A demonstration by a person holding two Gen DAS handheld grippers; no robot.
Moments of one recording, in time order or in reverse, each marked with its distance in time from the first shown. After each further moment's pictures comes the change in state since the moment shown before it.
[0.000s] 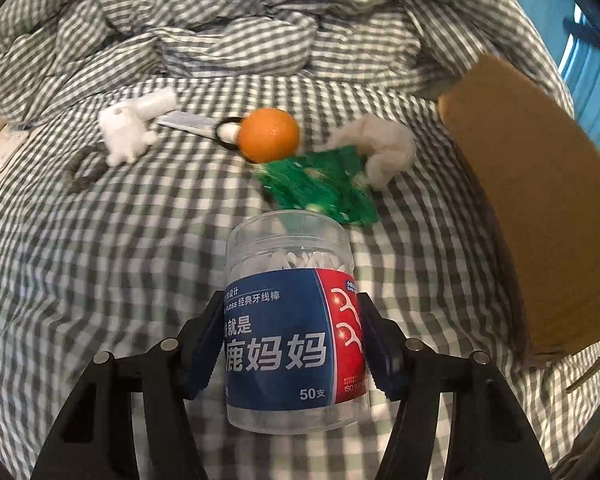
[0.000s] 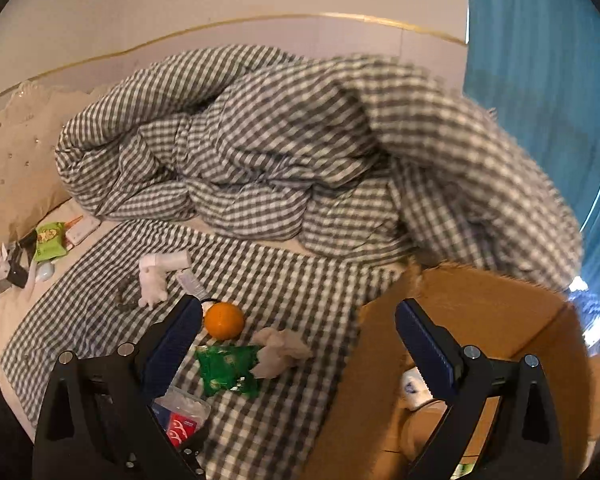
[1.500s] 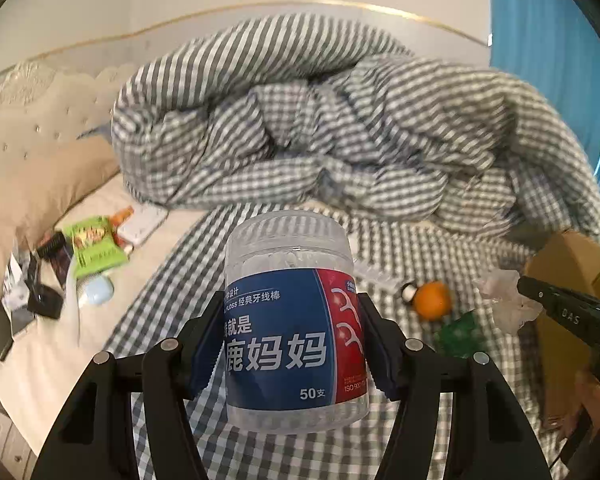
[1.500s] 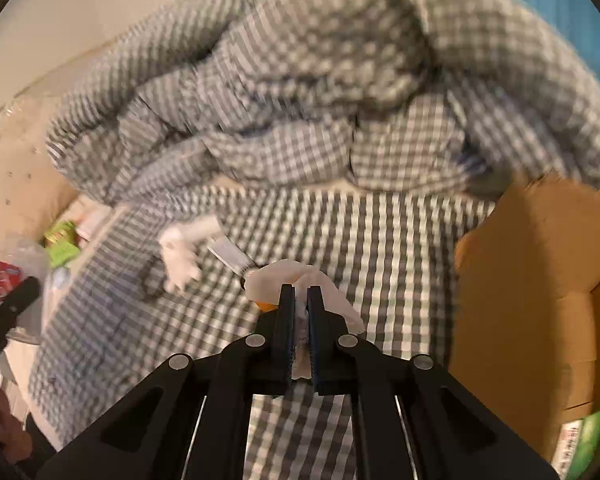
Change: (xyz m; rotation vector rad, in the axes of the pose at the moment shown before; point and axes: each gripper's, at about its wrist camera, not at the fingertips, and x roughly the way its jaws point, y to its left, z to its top) left arm -0.140 0.136 0.076 -0.094 -0.303 0.220; right arm 0.060 0.040 -0.025 0.142 0.127 0.087
